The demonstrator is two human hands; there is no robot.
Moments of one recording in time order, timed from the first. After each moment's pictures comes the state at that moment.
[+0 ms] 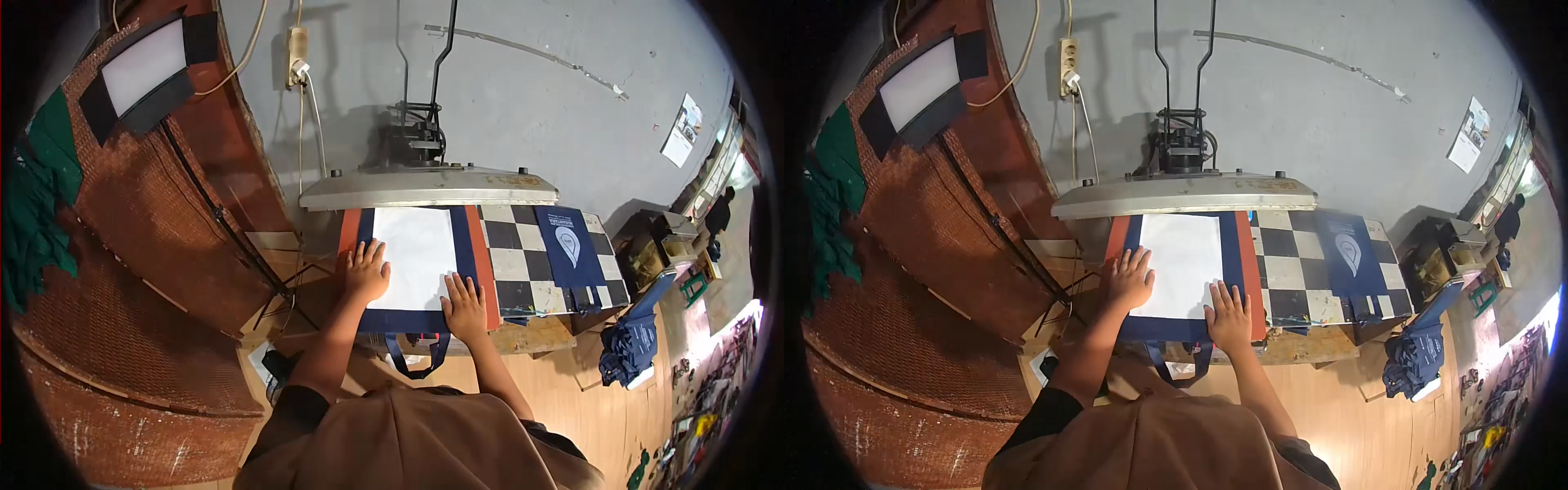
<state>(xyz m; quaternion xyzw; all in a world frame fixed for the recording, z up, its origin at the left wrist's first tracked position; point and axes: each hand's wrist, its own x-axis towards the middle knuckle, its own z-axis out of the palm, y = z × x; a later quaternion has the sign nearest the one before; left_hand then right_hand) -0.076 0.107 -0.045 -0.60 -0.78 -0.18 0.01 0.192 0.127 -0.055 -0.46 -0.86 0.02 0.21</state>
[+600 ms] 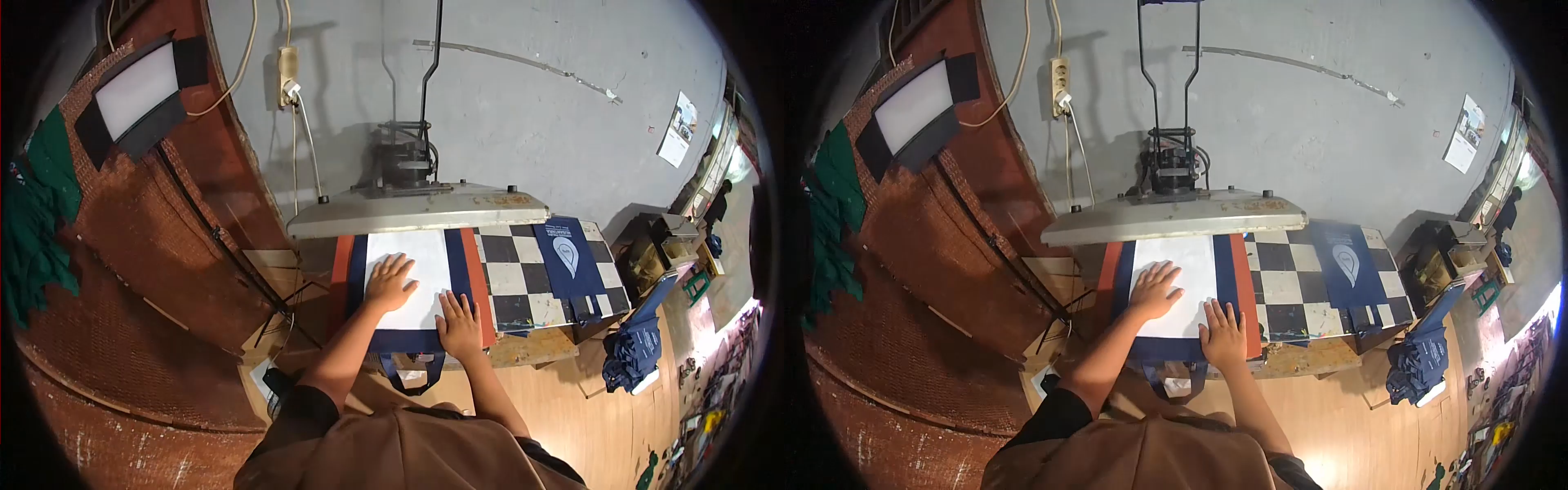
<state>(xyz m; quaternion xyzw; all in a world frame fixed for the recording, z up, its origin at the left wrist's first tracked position) -0.043 0.155 -0.046 -0.70 -0.68 -0.20 -0.01 0.191 0.124 -0.039 -0.47 -0.86 0.05 0.20</state>
